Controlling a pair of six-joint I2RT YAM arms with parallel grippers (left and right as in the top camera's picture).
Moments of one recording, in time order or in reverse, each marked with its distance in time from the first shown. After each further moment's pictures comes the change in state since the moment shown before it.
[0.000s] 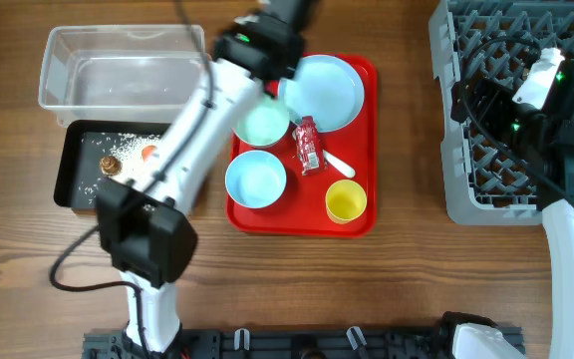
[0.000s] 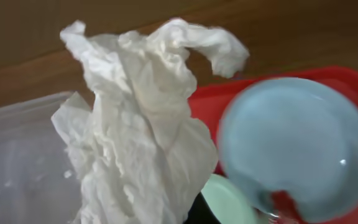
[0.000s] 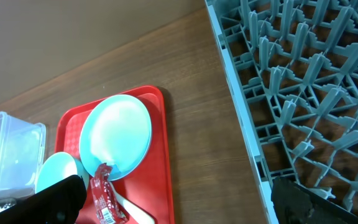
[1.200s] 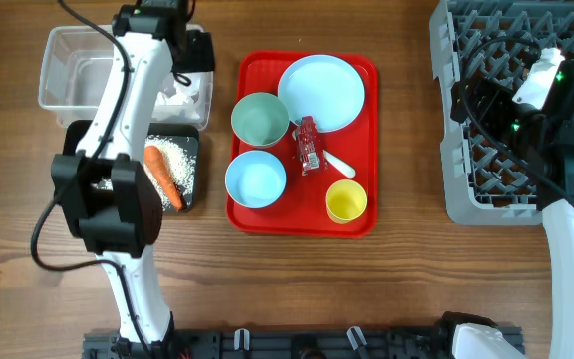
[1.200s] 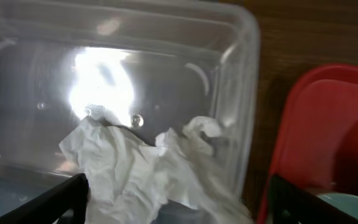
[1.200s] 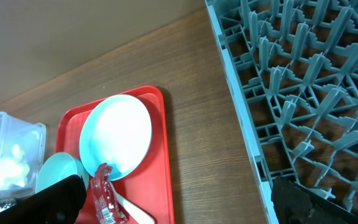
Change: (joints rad) left arm 0.312 0.087 -0.002 -0.113 0.132 -0.095; right arm 0.000 0.000 0.000 0.000 0.000 0.000
